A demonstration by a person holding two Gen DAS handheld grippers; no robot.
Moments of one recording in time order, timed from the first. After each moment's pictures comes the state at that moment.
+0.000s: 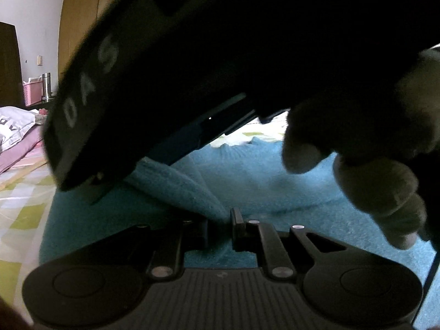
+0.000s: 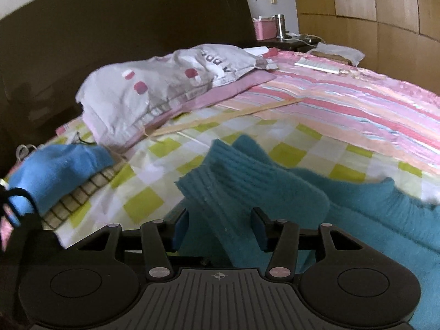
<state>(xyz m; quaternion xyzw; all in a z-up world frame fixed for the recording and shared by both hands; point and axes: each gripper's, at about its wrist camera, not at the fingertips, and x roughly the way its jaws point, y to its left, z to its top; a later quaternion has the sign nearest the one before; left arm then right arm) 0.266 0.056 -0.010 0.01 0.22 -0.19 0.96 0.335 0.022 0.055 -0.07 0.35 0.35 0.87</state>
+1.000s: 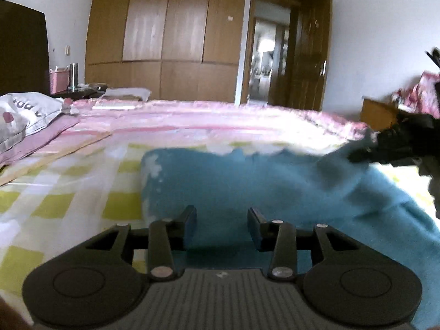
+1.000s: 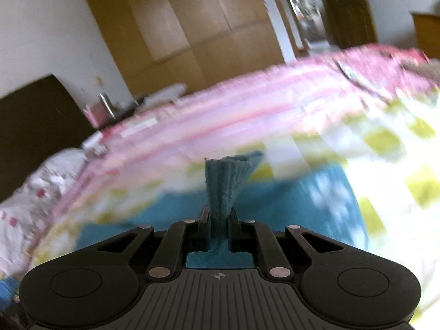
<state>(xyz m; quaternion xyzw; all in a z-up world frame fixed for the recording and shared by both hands) 0.273 0.077 -0.015 -0.02 0.22 -0.14 0.96 0.344 -0.216 0.022 0.18 0.31 0.05 0.93</state>
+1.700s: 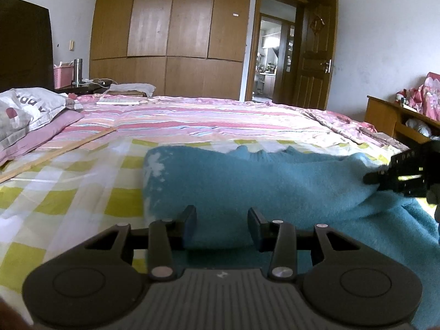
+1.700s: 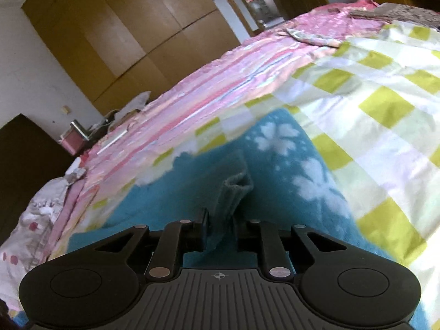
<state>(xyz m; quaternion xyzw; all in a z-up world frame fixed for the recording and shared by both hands) 0.271 0.080 -0.011 -0.04 0.23 -0.13 0.96 0.325 -0.244 -0.004 0.27 0.31 0.00 0.91</state>
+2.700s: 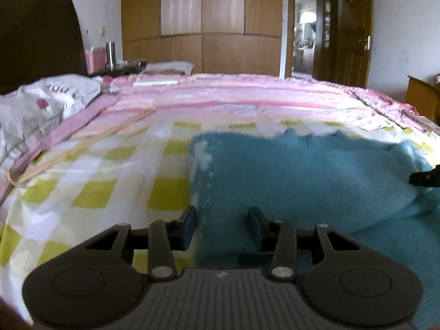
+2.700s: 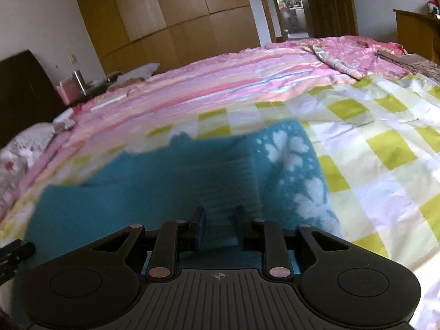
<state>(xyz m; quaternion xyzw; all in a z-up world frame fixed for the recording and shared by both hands) 0.297 0.087 -0.009 -0.01 0.29 -0.04 0.96 0.334 -0.222 0.002 0.11 0.33 0.01 0.94</state>
